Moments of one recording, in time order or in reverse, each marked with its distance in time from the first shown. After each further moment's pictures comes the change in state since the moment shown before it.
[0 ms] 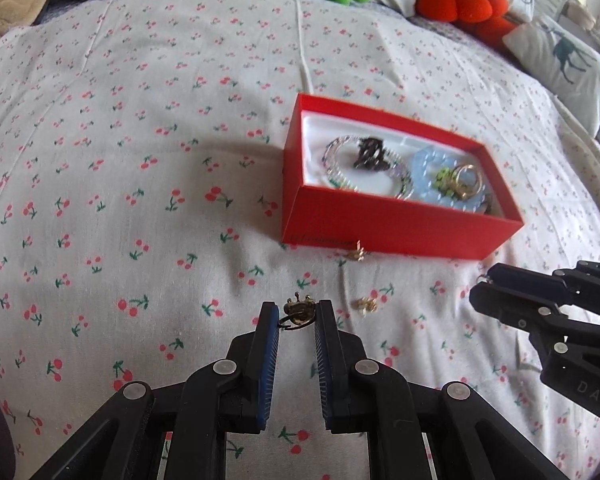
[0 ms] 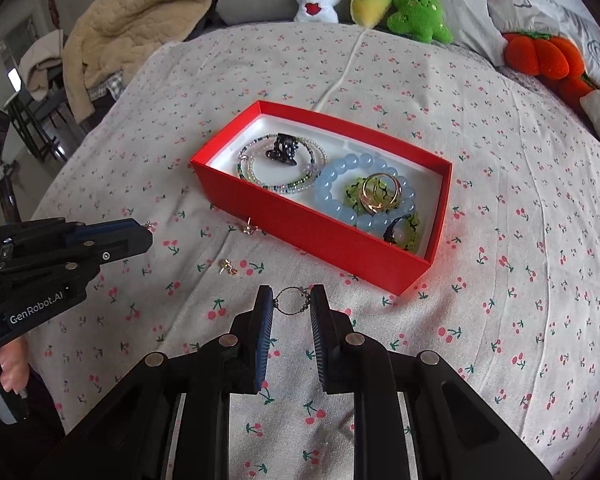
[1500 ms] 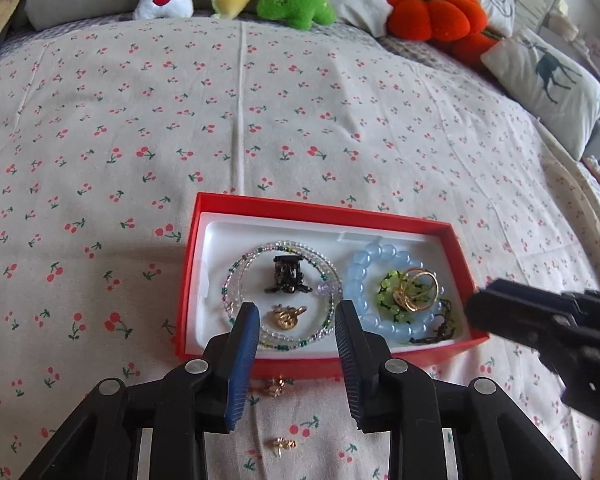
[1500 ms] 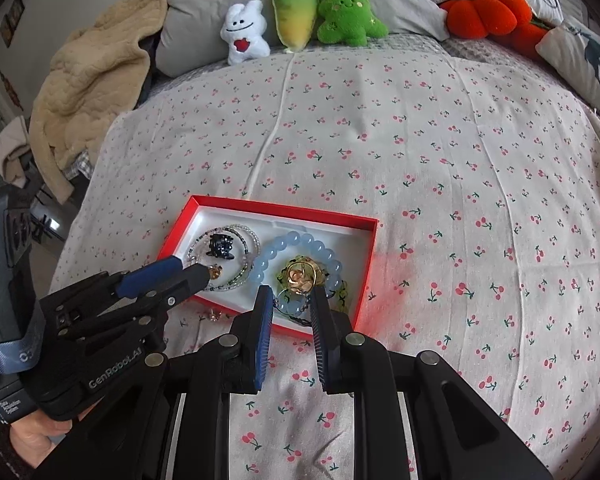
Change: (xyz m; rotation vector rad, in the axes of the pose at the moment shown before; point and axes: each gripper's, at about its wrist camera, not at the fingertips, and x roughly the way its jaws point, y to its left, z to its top) left arm 0.033 -0.047 0.063 0.018 -0.045 -0.057; right arm -0.021 -0.061 0.046 0.253 -0.052 0.019
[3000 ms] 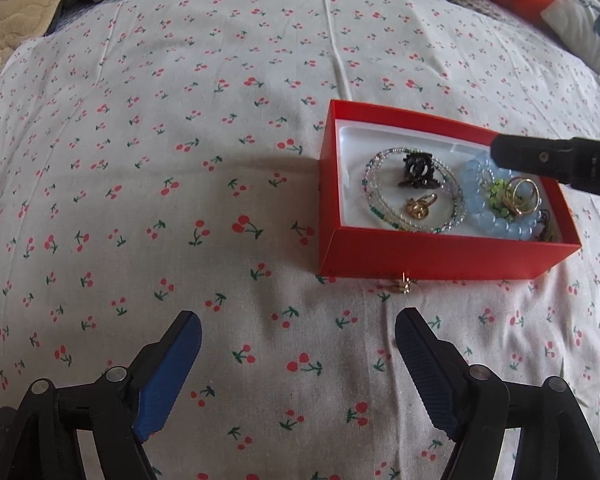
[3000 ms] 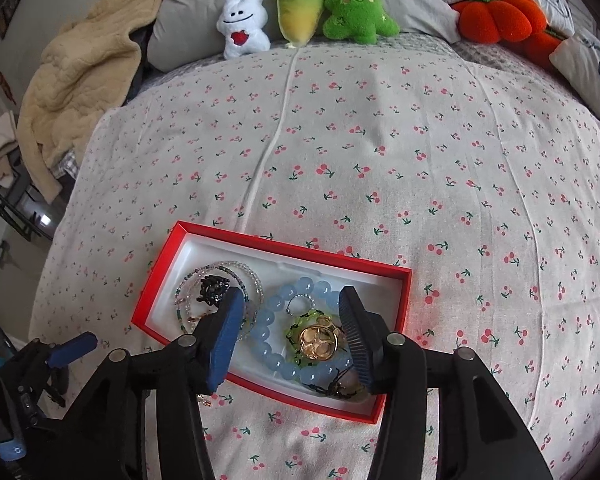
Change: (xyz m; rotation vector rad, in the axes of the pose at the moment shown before) left arm -0.013 0.040 -0.036 0.005 0.129 0.210; right arm 0.042 0.010 0.031 -0.019 0.012 -0.032
